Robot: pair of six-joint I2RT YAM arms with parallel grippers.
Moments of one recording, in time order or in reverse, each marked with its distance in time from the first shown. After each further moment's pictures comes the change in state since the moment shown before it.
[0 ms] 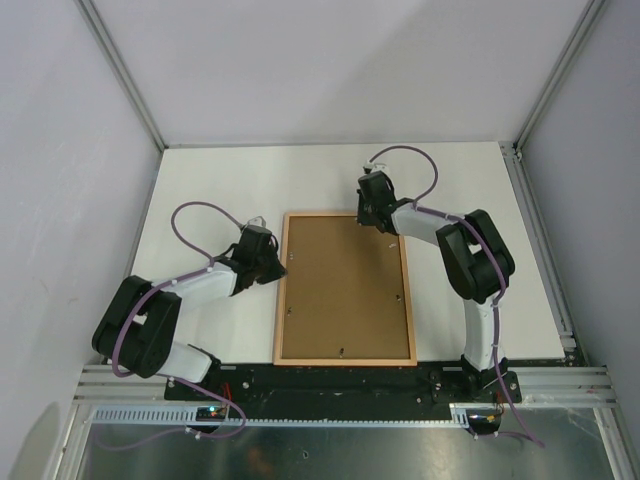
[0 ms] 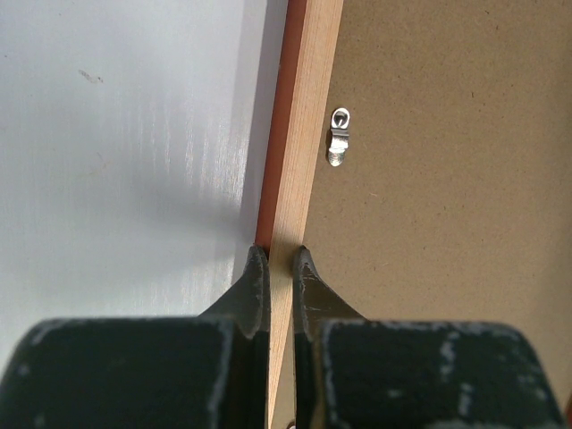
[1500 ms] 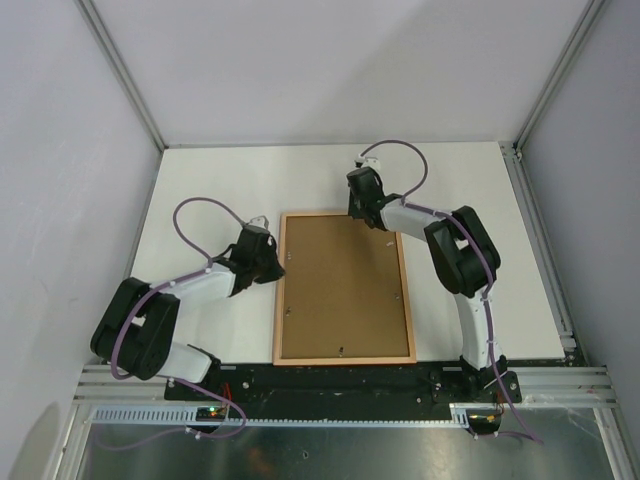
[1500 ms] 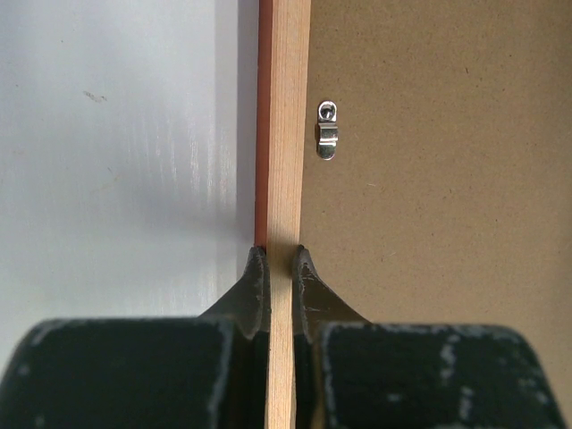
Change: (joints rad) left arm 0.009 -0.016 -0.009 0.006 0.016 0.114; right arm 0.028 0.097 0.132 -0.005 0.082 0.011
